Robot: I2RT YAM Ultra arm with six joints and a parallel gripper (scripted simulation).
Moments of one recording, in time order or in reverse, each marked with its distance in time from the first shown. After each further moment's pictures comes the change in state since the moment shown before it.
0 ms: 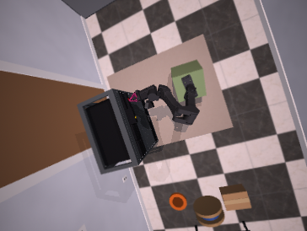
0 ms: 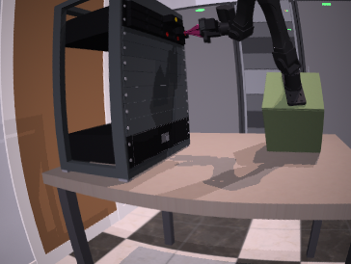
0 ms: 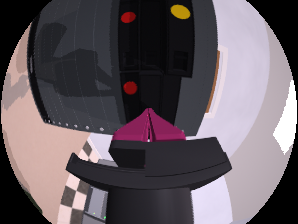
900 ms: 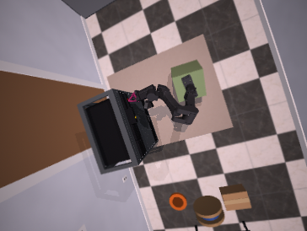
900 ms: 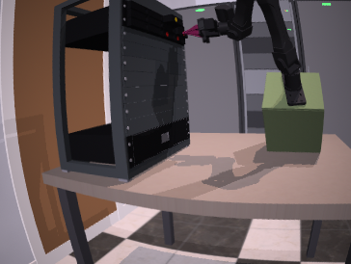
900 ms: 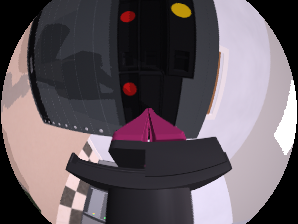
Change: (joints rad) arm 0.003 0.017 0.024 -0.006 -0.012 0.000
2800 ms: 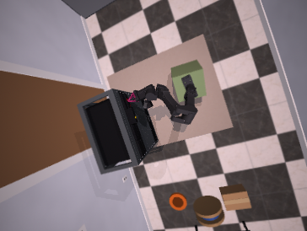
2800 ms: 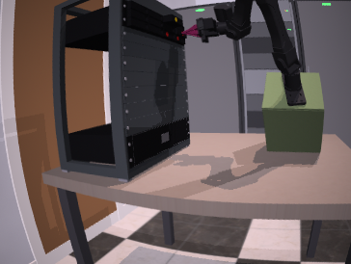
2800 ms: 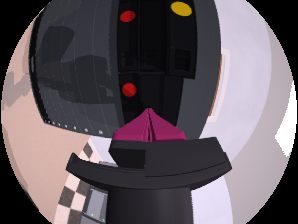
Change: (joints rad) arm -0.003 0.021 0.030 -0.008 -0.031 0.000
